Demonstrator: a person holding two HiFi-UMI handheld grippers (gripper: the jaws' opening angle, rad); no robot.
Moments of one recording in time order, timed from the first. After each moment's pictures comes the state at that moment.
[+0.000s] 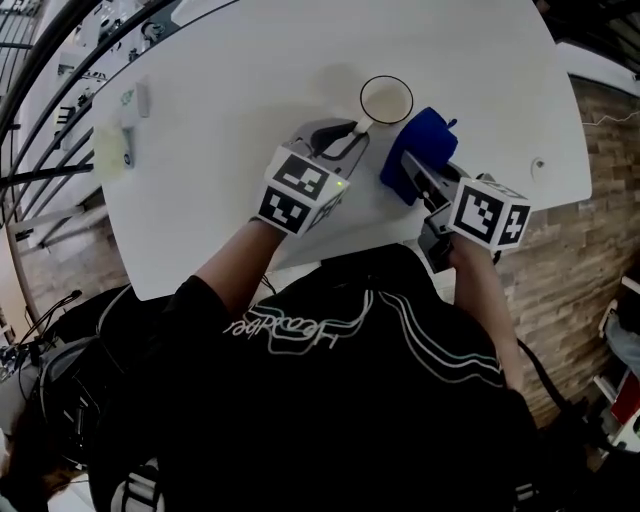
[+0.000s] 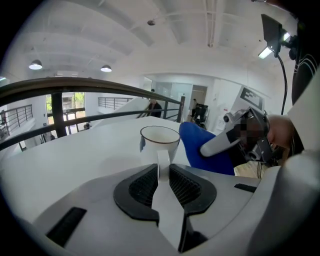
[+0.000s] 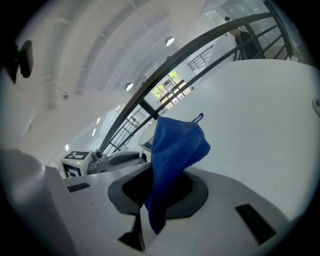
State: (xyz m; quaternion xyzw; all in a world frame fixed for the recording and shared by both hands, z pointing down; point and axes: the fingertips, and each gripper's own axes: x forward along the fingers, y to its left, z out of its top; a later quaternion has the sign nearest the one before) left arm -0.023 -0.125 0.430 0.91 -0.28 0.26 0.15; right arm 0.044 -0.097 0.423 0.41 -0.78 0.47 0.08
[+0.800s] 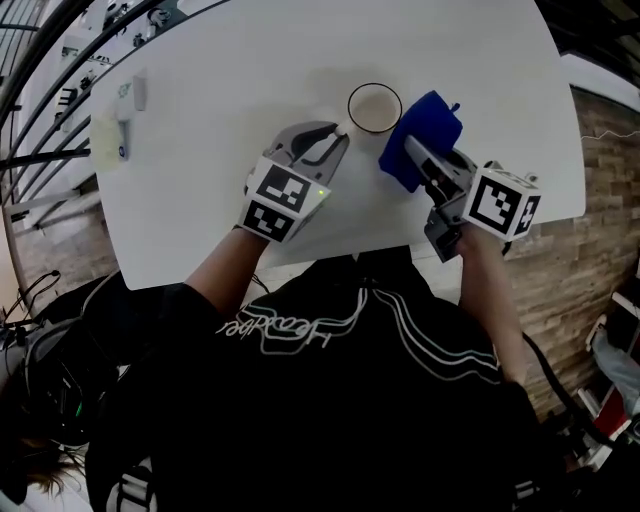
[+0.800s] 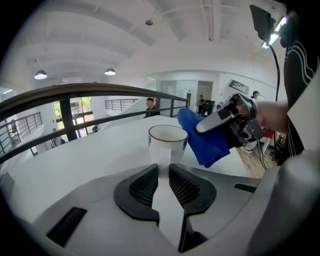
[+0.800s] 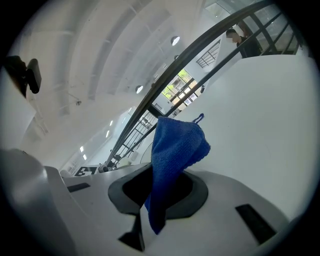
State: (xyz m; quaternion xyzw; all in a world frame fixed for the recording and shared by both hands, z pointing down) left arm -0.035 -0.135 0.430 0.90 -0.33 0.28 0.12; right arm 0.063 -0.136 0.397 0.35 -0.81 0.47 0.04
